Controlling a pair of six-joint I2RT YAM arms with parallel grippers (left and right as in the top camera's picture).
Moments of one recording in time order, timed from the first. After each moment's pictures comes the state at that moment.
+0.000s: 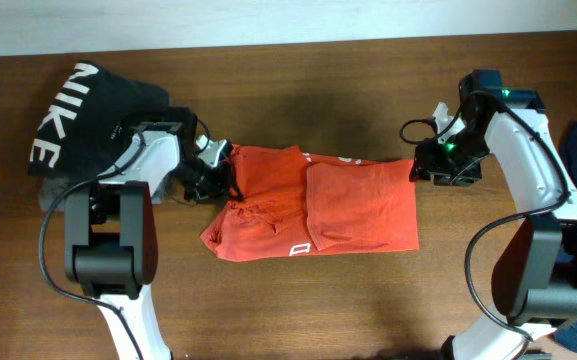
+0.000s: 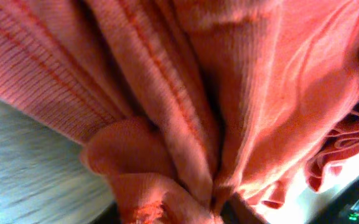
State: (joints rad) left arm -0.10 2.14 1.44 -0.92 0.53 0.01; right arm -0.11 1.85 1.52 -1.23 -0.25 -0.03
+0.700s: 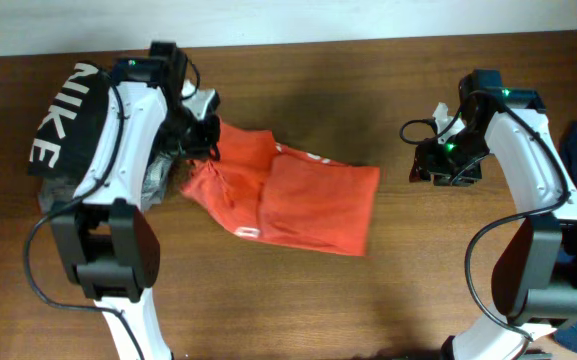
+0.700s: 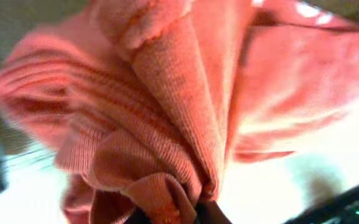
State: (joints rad) left arm -0.13 2.11 2.00 -1.43 0.30 0.03; right arm -0.11 1.85 1.52 -1.24 -0.25 -0.03
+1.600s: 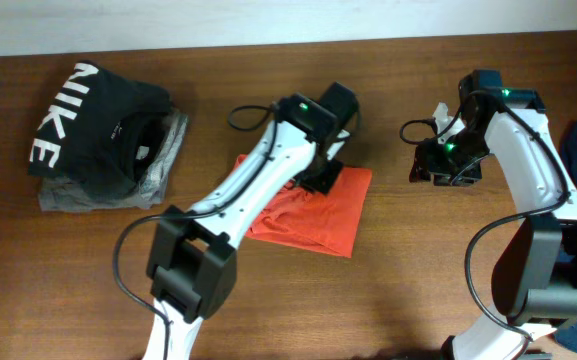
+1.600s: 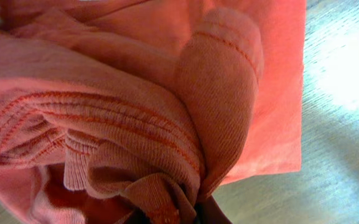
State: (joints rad) left arm -0.69 2.18 2.02 -1.31 0.00 -0.10; right arm -0.11 1.85 1.52 -1.24 -0.25 -0.03
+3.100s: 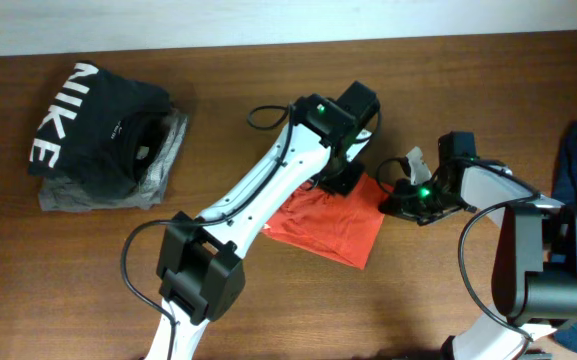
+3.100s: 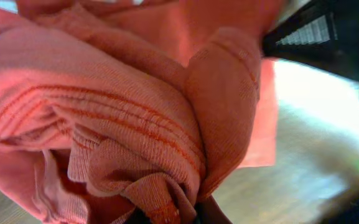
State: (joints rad) left arm -0.74 2.21 2.14 -1.36 0.10 -0.11; right arm -0.11 1.85 0.99 -0.61 -0.64 0.02
